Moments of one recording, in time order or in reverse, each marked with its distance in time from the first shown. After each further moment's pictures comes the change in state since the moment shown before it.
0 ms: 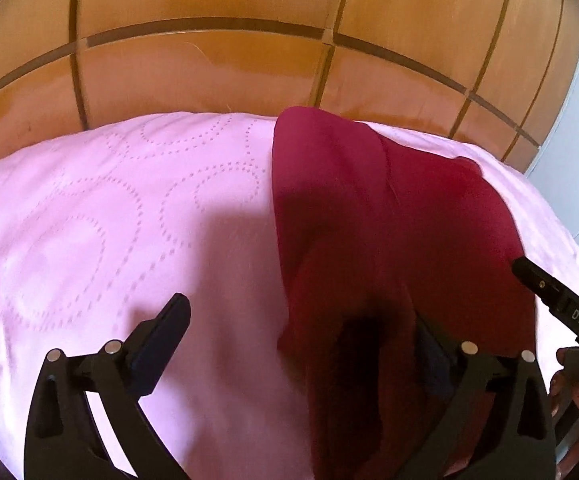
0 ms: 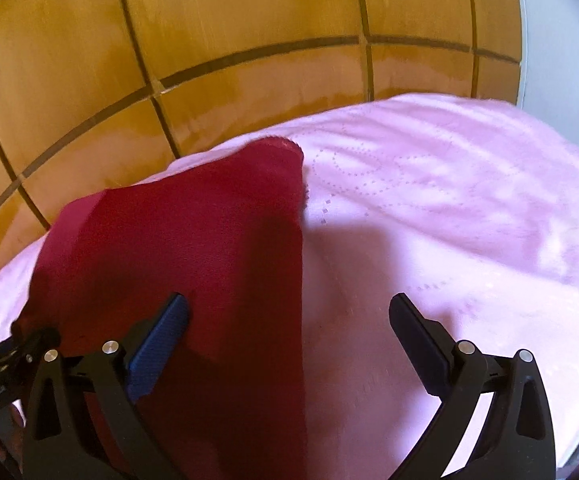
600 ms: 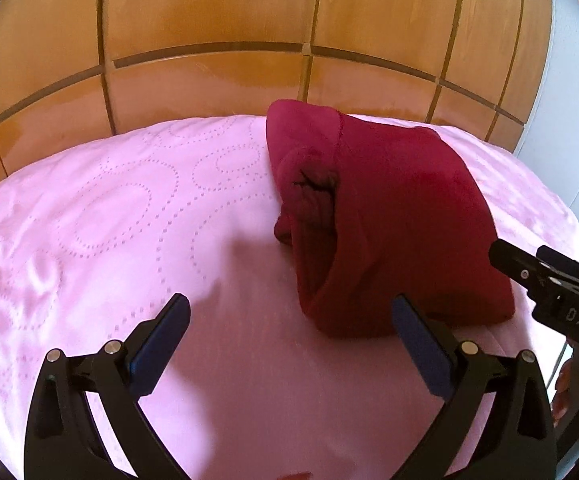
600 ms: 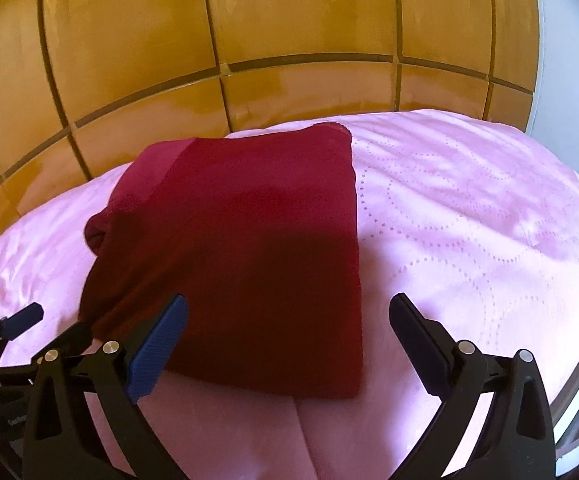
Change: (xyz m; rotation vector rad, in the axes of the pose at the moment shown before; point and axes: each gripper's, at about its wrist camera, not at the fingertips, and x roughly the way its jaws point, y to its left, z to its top) left arm -0.076 -0.014 -0.067 0.075 -0.055 0.049; right arm -0.078 0.042 -0.059 -0.111 -0.001 0.031
